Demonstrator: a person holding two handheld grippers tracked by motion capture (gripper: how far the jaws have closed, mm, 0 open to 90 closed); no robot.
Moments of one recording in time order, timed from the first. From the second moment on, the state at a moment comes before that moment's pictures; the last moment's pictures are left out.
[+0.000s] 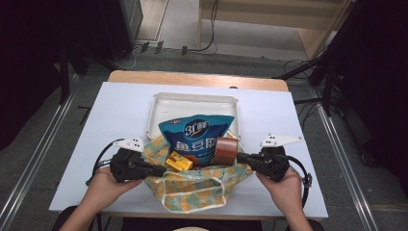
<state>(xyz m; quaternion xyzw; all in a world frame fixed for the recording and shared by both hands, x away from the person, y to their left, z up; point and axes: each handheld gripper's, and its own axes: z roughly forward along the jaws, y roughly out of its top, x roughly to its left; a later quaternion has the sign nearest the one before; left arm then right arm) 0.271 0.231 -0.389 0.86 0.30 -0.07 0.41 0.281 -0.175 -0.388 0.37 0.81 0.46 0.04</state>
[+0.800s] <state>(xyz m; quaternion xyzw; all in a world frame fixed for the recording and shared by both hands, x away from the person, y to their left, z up) 0.294 0.240 -0.427 0.85 0.34 -0.07 0.40 0.282 -0.171 -0.423 0.38 0.81 0.44 0.04</state>
